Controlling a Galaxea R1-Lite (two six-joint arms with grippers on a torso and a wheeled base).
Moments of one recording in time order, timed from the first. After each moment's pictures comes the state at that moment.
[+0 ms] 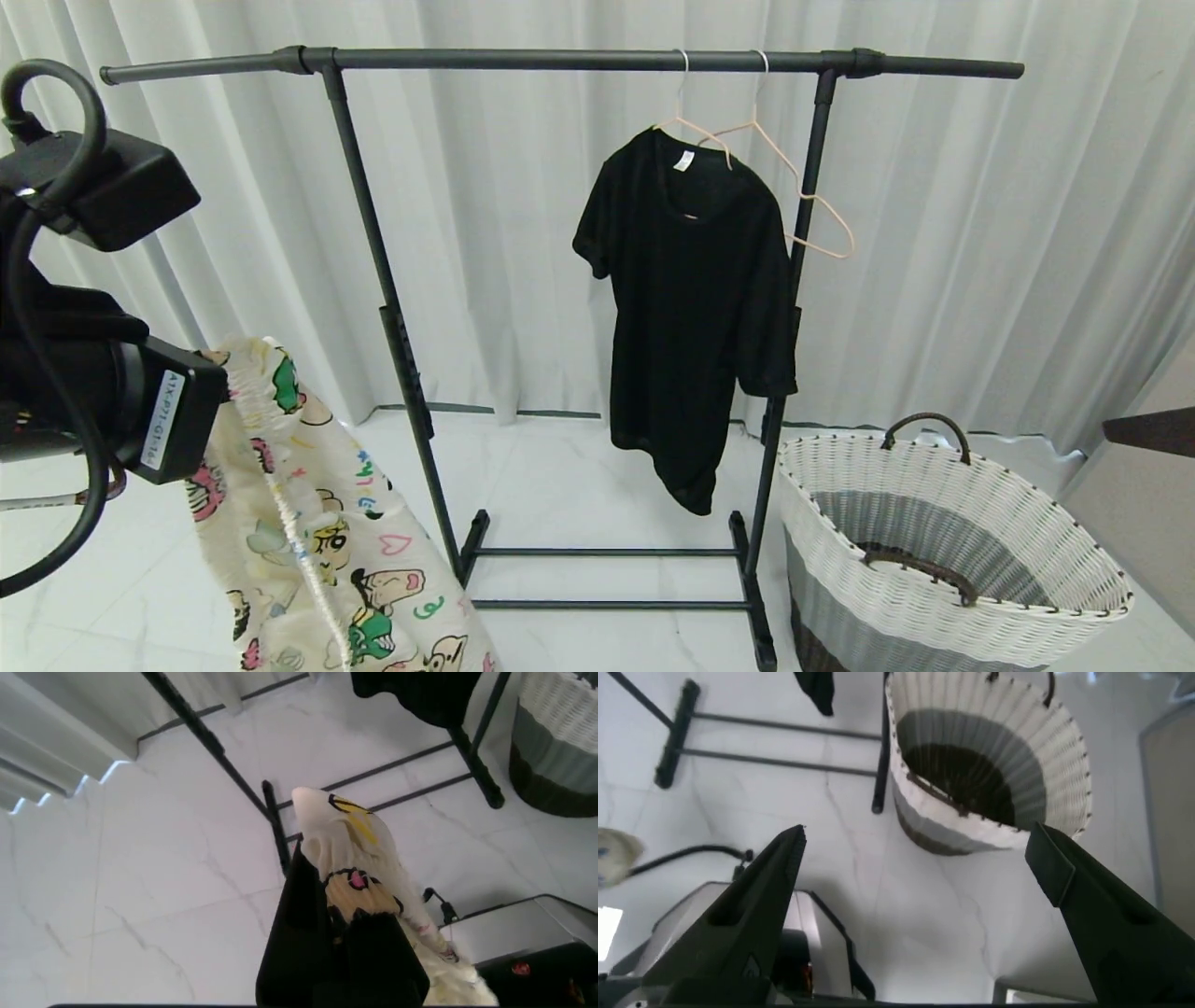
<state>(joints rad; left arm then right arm) -0.42 1.23 -1.21 0.57 0.21 0.16 0.53 1.17 -1.32 0.84 -0.31 0.24</state>
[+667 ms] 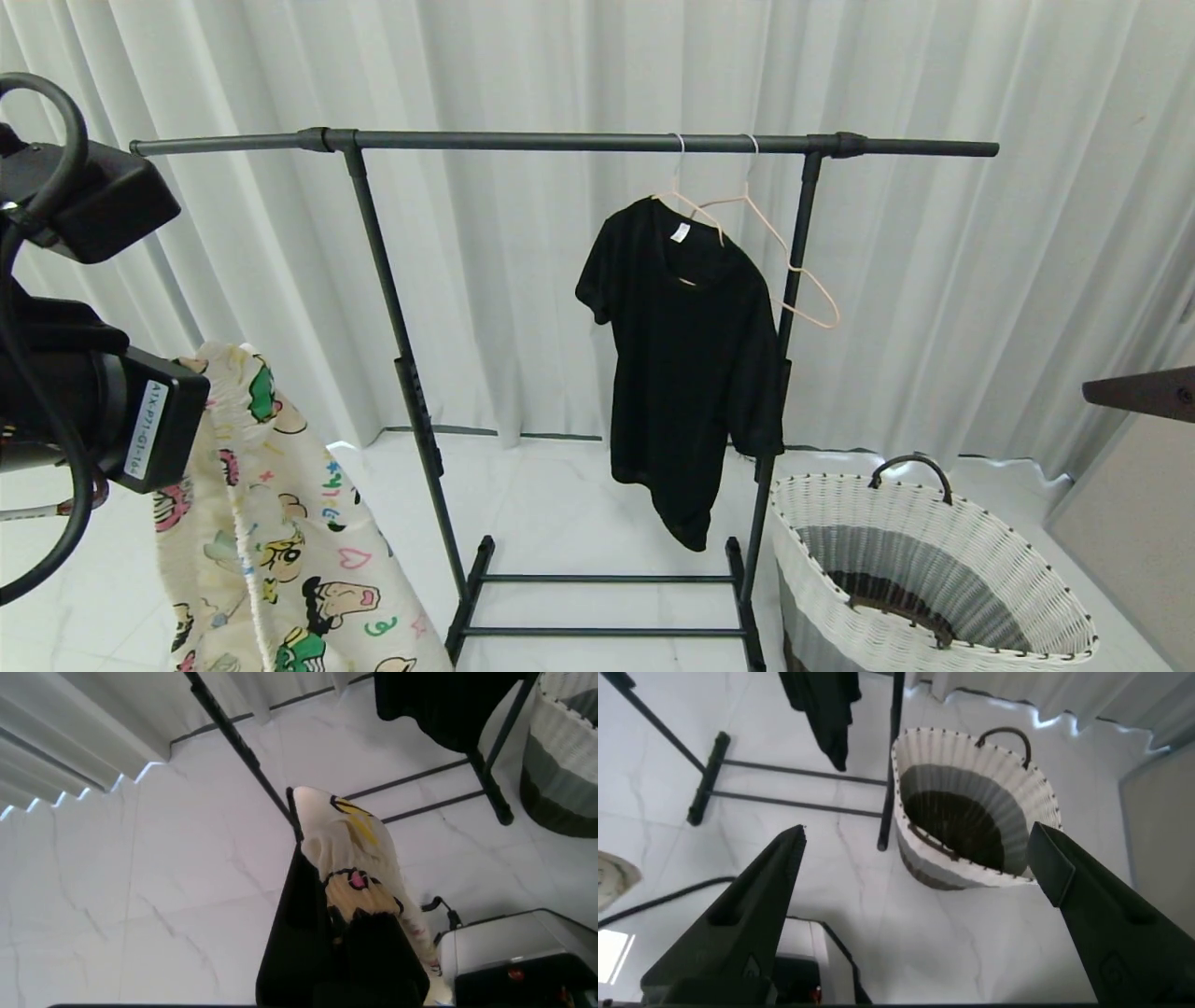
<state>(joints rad) -0.41 1.21 -1.18 0.57 0.25 0.15 0.53 1.18 -1.32 0.74 -0.30 0.21</state>
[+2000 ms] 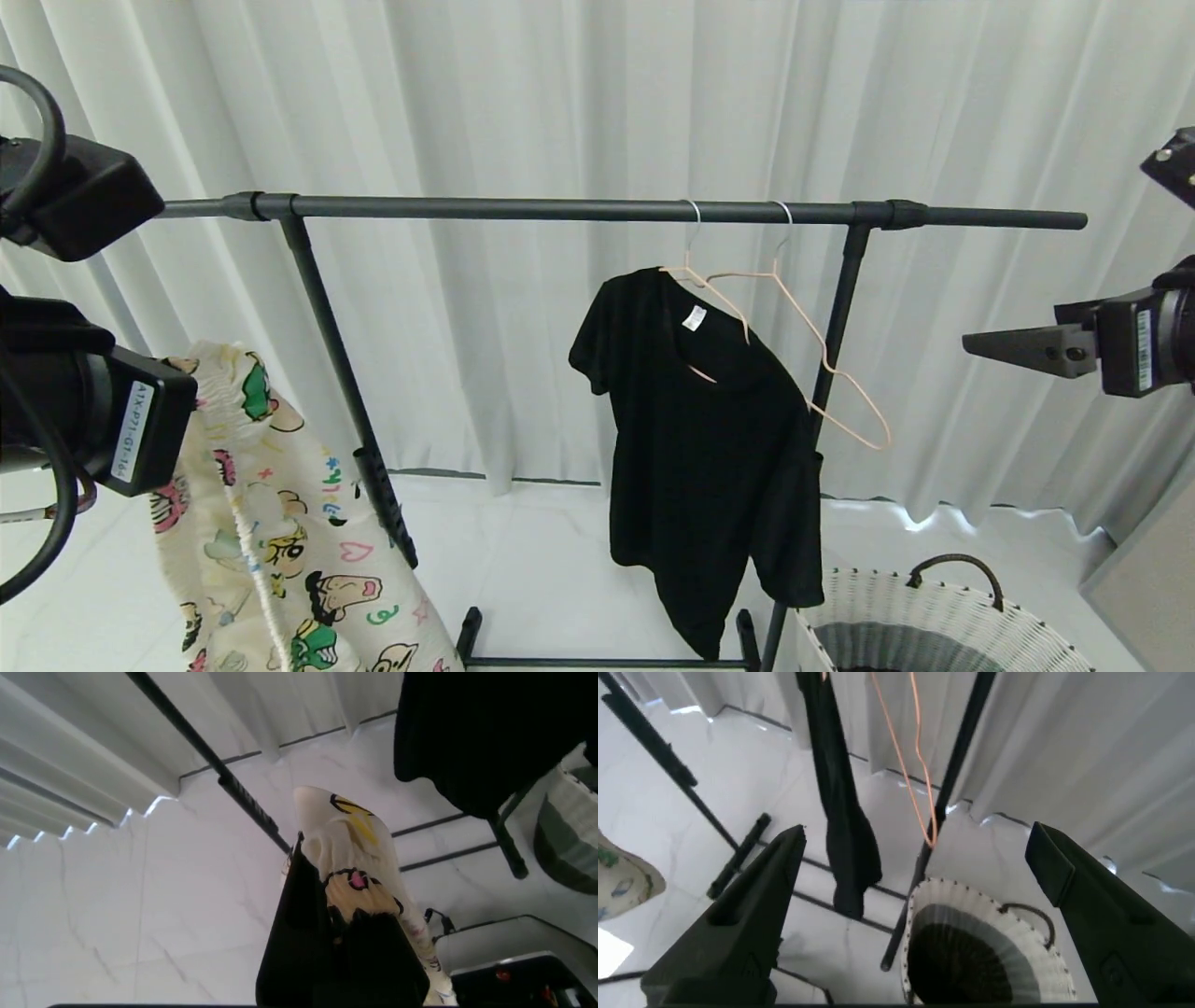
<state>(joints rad) -0.41 1.19 -1.18 0.57 0.25 0.15 0.35 1.28 -1.15 0.26 0.07 -0.02</state>
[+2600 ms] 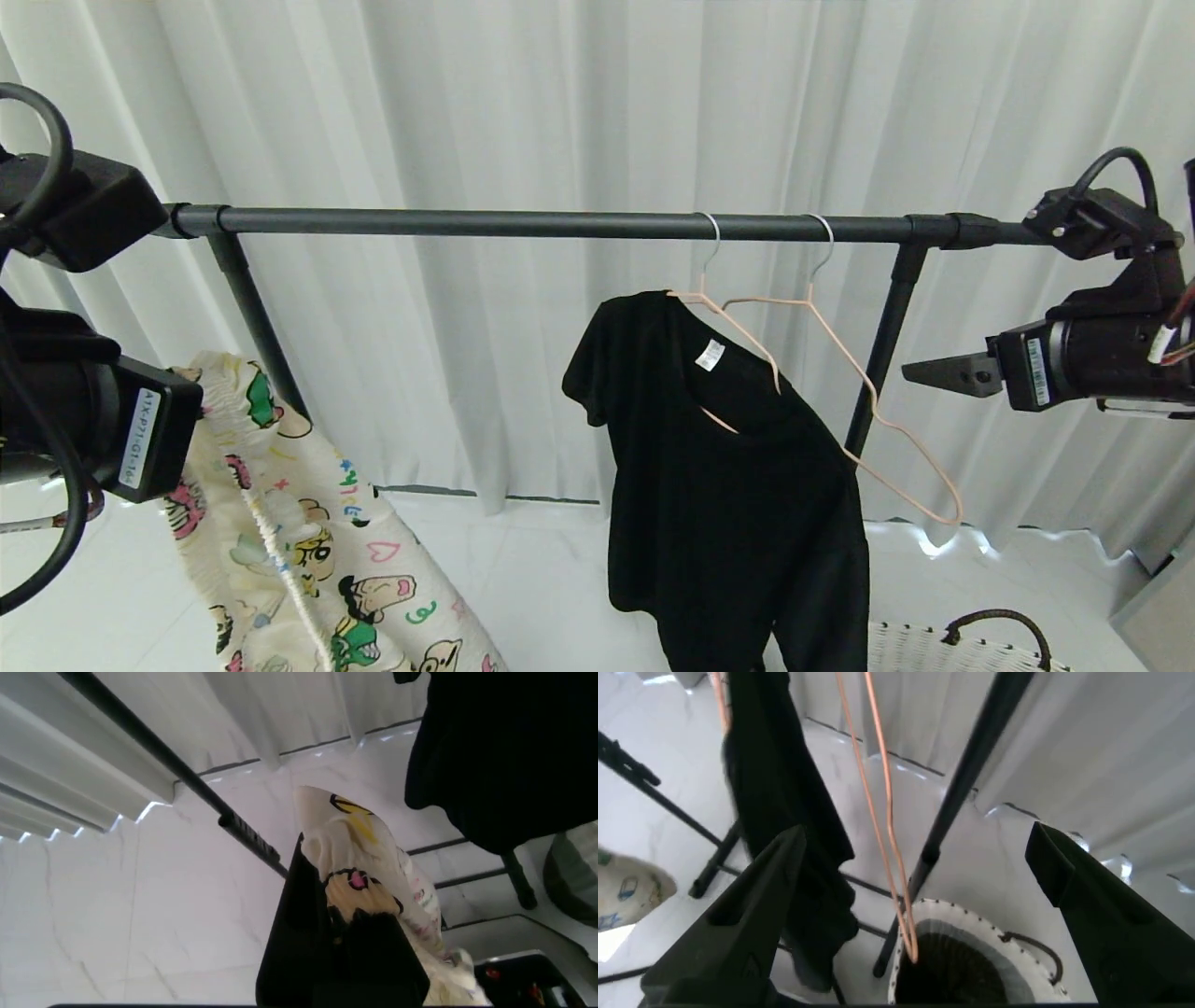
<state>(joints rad) -0.41 1.19 -1.16 0.57 0.25 0.11 0.36 1.43 -1.13 0.20 0.07 -0.02</state>
